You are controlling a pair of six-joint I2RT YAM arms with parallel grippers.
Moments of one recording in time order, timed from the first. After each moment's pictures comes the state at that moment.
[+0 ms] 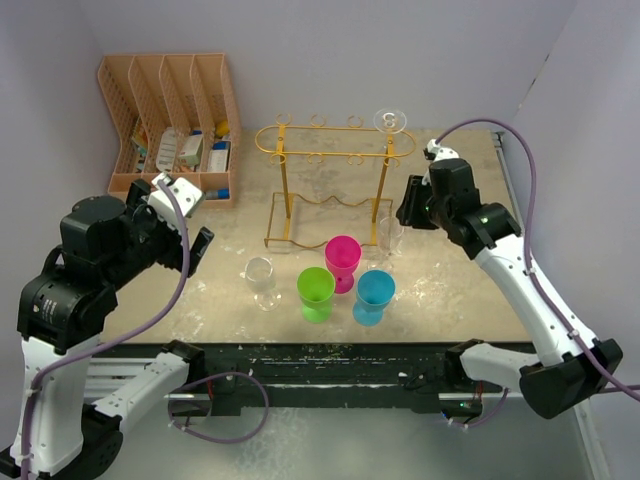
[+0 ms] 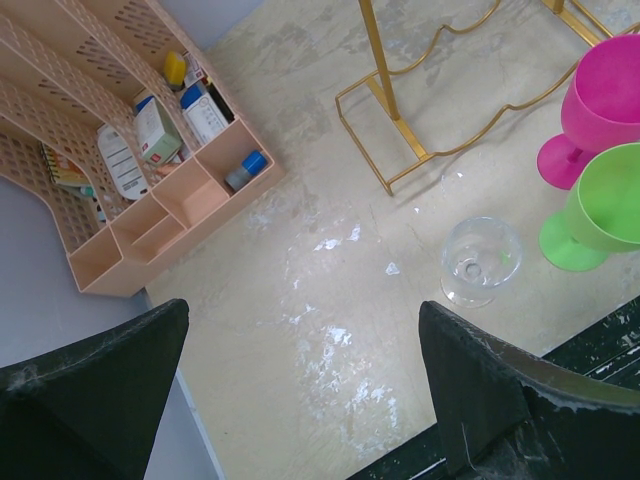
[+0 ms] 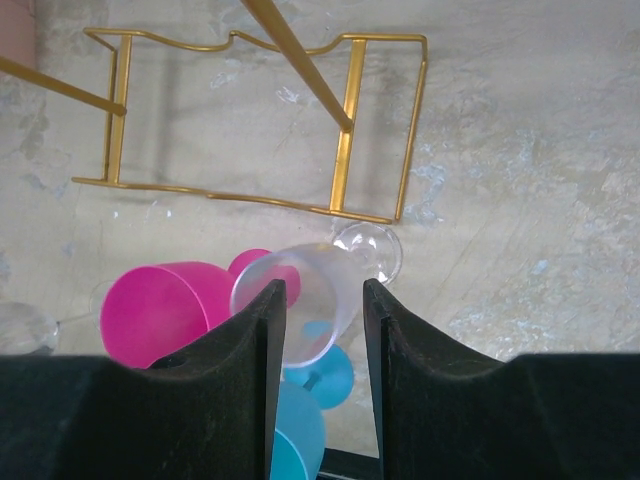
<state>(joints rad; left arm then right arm) -0.35 0.85 1.57 -1.17 0.04 0.35 0.40 1.17 1.25 -0.78 0.11 0.41</state>
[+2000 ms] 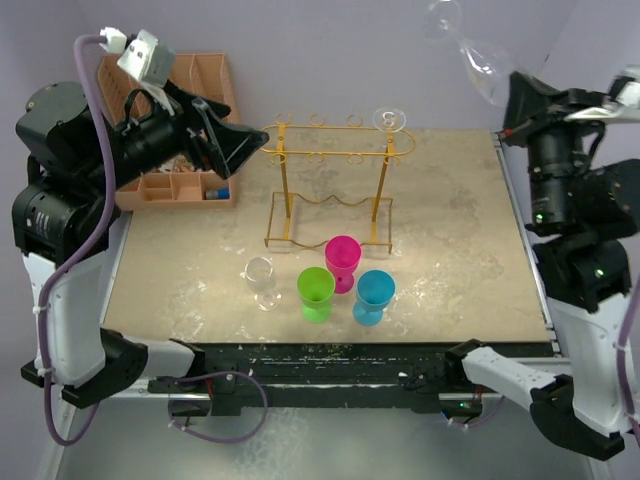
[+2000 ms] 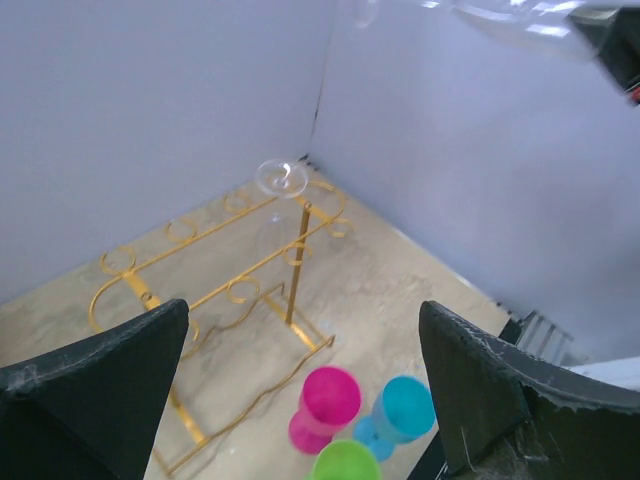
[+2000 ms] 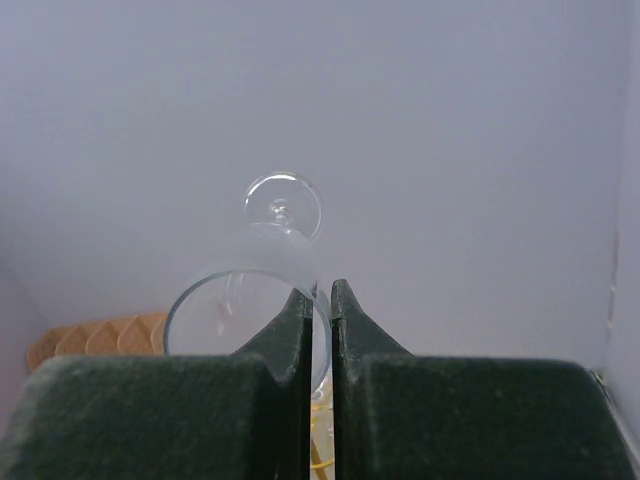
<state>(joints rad) -0.40 1.31 2.26 -0.93 0.42 -0.17 0.42 1.04 1.81 -0.36 0.45 0.12</state>
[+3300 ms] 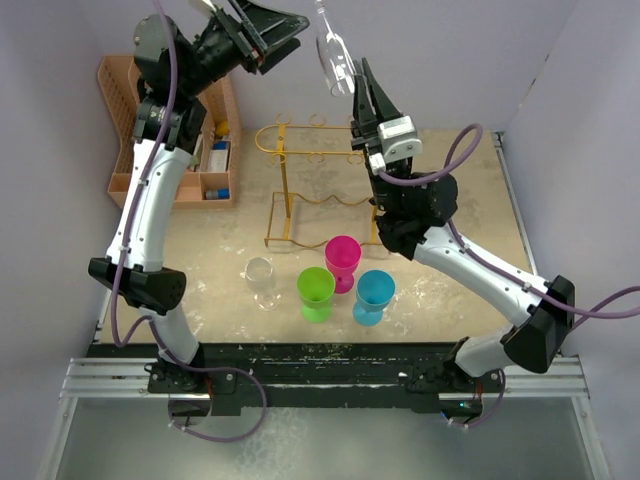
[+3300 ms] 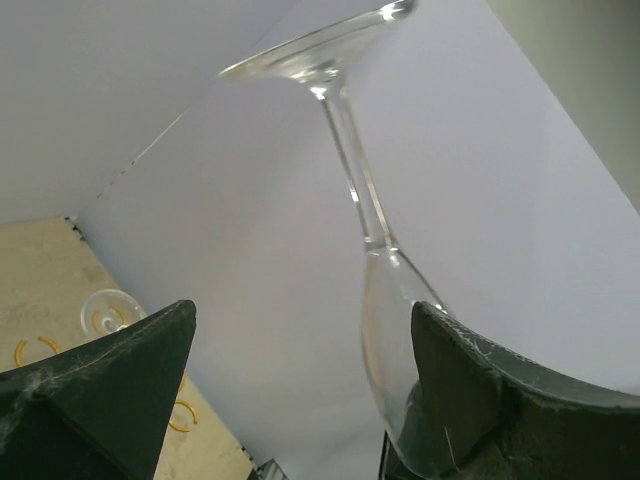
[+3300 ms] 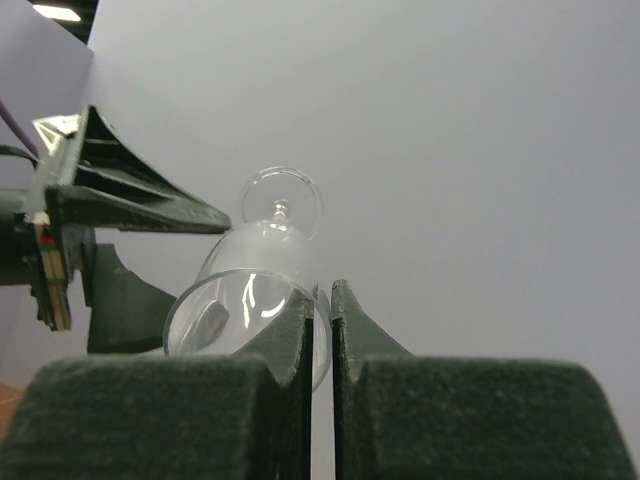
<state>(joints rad) -0.29 1.80 2.31 -0.16 0.61 -1.14 0.84 1.44 1.38 1.04 0.21 -0.67</state>
